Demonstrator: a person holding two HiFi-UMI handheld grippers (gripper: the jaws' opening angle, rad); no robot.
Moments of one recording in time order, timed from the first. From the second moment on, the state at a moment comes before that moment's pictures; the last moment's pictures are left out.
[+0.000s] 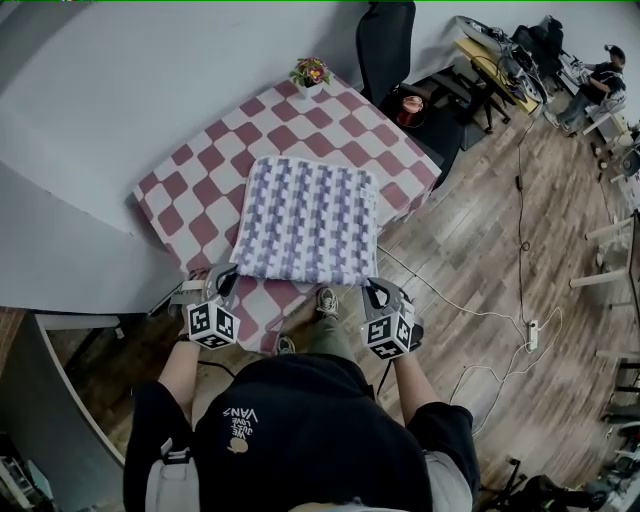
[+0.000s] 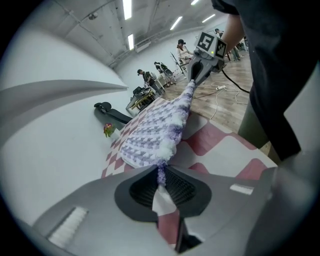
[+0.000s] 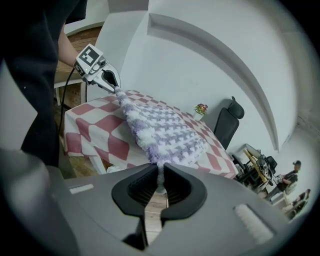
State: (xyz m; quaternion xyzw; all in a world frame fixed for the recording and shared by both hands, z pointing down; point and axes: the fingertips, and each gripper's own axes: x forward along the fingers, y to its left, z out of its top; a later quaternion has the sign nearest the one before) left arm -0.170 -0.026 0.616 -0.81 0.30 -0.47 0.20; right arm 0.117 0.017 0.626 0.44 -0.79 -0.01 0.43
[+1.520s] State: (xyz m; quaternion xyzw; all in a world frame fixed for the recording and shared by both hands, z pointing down) left arm -0.170 -0.226 0.653 -0.80 0.39 -0.44 -0.05; right arm 0.174 -0.173 0.660 0.47 -0.79 0.28 0.29
